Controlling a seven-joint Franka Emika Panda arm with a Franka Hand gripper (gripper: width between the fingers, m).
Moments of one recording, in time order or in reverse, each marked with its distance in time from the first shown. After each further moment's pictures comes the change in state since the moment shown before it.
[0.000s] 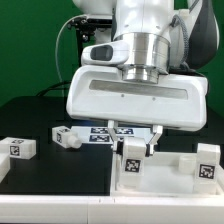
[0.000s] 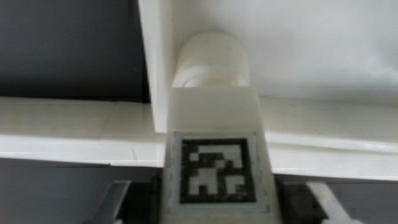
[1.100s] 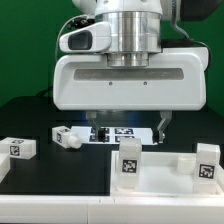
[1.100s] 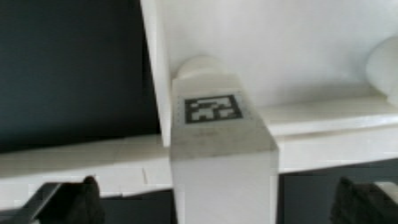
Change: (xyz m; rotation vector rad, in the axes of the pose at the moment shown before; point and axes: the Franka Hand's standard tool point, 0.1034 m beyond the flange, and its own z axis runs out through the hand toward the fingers) arm 0.015 0.010 -0.016 0.130 -0.454 0.148
